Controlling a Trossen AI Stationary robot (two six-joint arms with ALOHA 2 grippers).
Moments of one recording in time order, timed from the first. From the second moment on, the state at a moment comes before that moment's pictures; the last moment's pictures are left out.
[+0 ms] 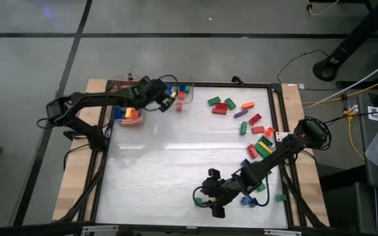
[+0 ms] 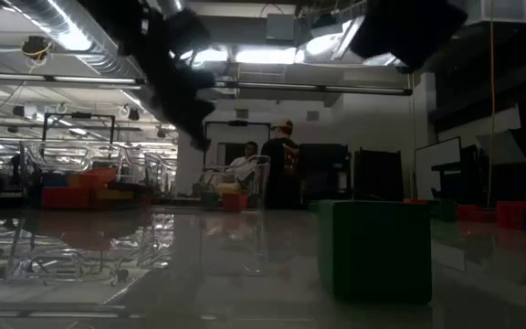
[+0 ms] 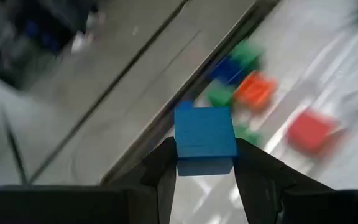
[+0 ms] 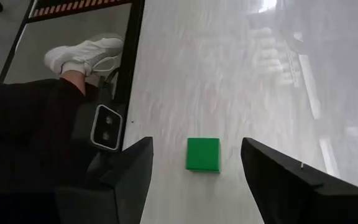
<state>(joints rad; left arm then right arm) 0.45 1.44 0.93 -0.31 -0.54 0.04 0.60 1.79 1.25 -0.23 0.17 0.58</state>
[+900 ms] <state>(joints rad) 0.58 1.48 0.92 -0.24 -0.53 -0.13 0.60 1.93 1.24 -0.11 0.13 0.57</state>
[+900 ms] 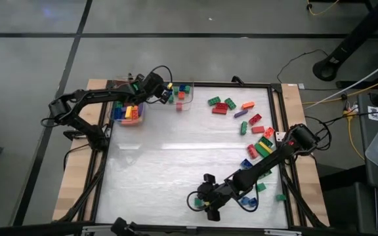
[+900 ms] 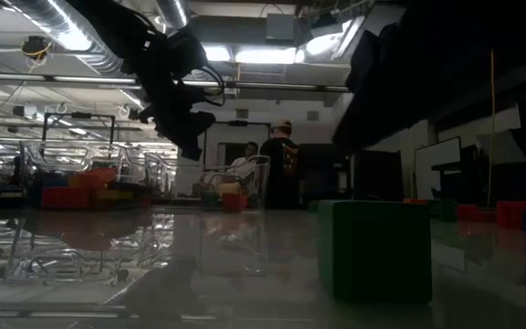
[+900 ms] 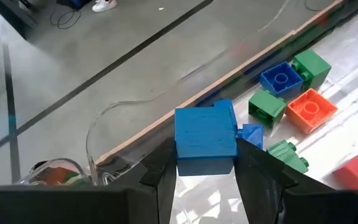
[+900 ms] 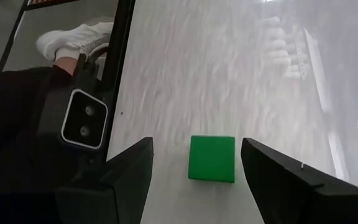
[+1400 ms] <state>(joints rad) 0.57 1.48 0.92 -0.25 -0.53 -0.15 0.60 1.93 1.24 -0.11 0.12 0.57</state>
